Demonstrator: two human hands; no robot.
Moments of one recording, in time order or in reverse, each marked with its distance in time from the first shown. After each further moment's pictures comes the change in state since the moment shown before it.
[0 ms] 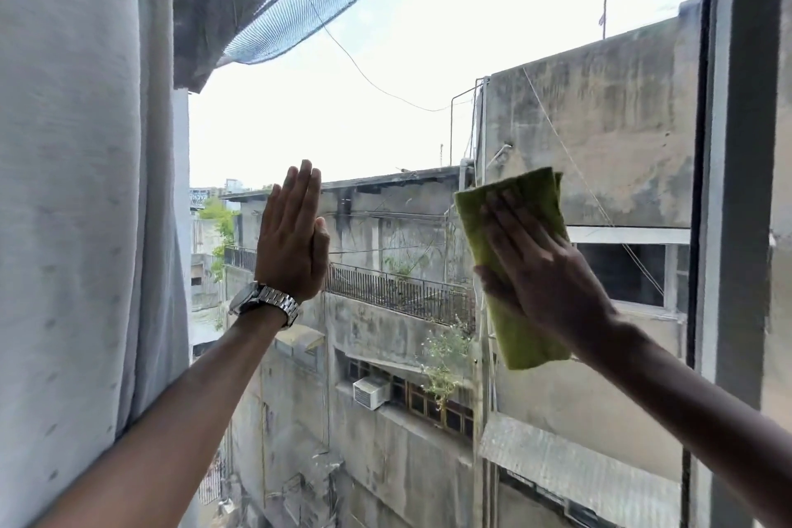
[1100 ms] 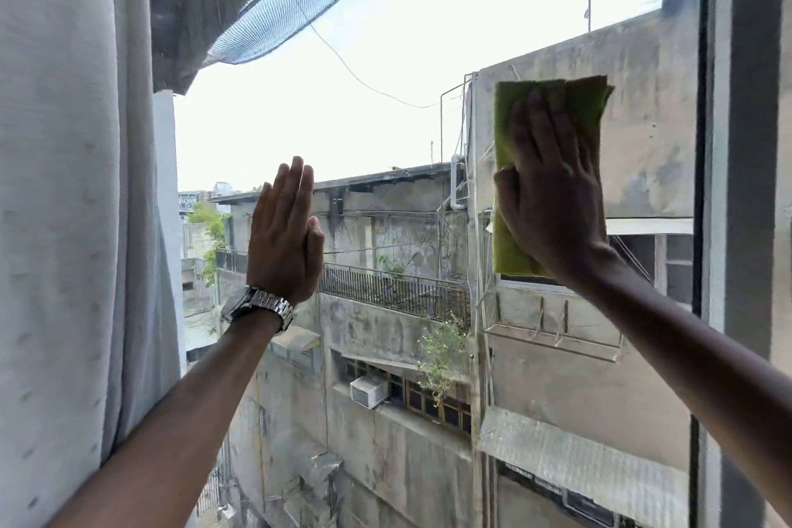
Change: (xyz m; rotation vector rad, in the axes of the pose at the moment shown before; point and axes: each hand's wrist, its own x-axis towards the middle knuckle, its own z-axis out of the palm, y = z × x) left_hand -0.002 0.004 -0.004 -0.007 0.010 0.012; right_hand 0.061 0.018 -0.009 0.075 0.176 0.394
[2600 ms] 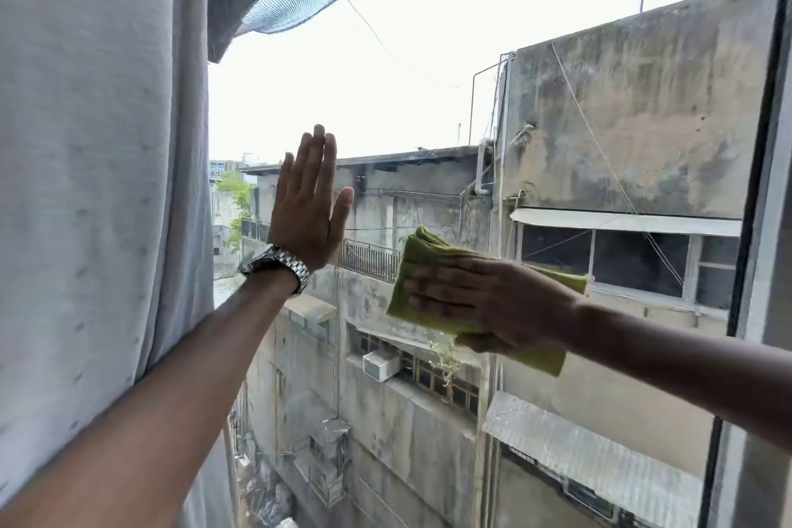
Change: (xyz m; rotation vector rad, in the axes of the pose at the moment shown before) left_hand -0.002 -0.017 -0.011 0.098 -0.150 -0.097; right_hand -0.087 -0.037 0.038 -0.135 -0.355 -1.188
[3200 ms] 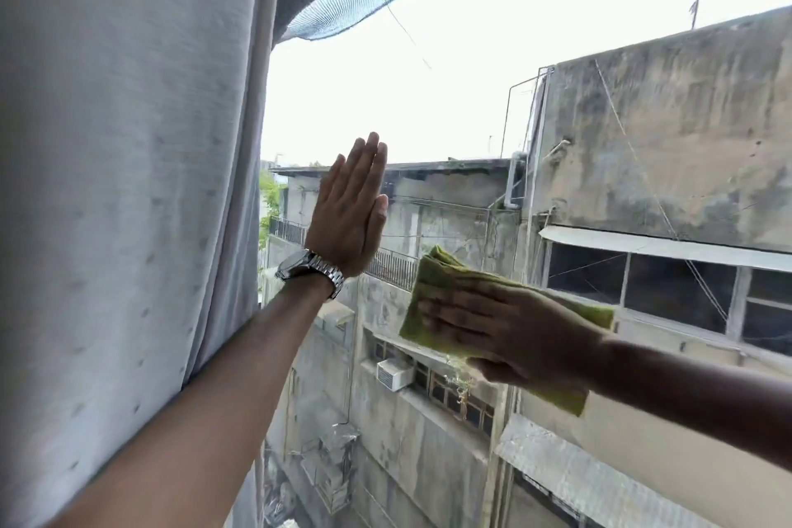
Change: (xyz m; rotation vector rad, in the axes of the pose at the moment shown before) left_hand -0.008 -0.015 0.001 -0.052 0.043 0.084; right_hand 0.036 -0.022 0.005 0.061 0.078 -0.009
